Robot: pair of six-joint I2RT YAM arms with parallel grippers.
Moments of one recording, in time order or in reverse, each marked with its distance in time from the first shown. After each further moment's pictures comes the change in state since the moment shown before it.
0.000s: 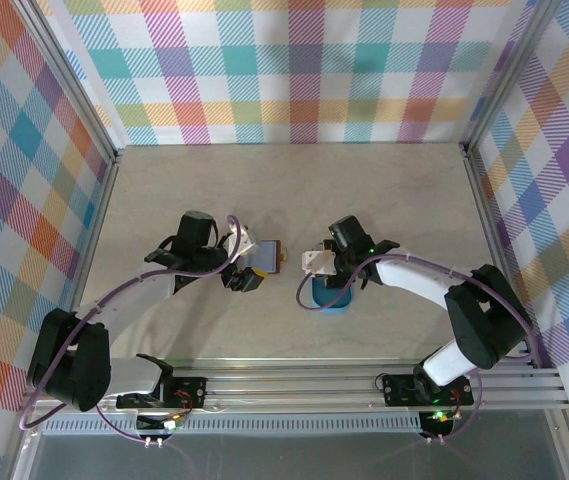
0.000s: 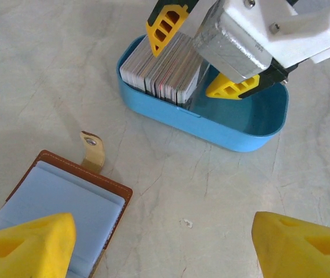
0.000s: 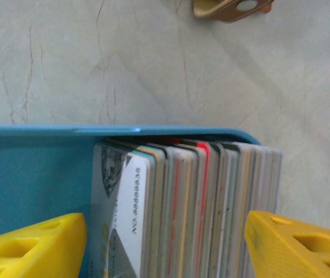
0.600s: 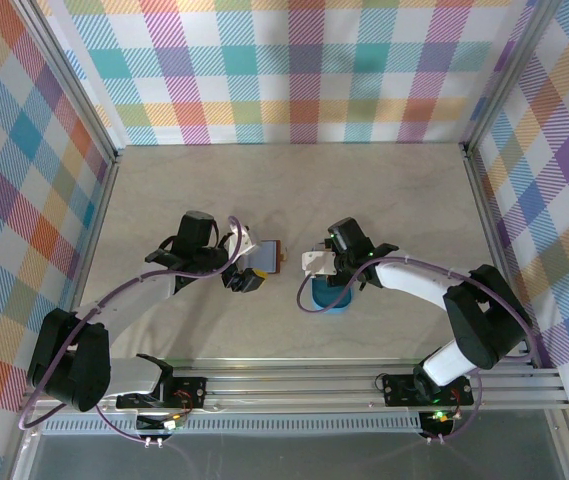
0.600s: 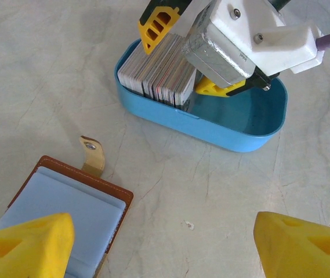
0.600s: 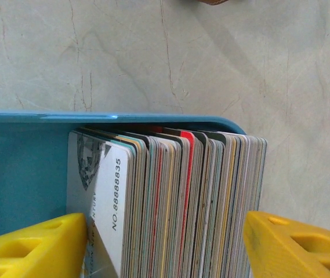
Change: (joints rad) left arm -0.006 0.000 0.000 0.005 0.000 0.018; right arm 0.006 0.000 -0.018 0.063 0.072 -0.021
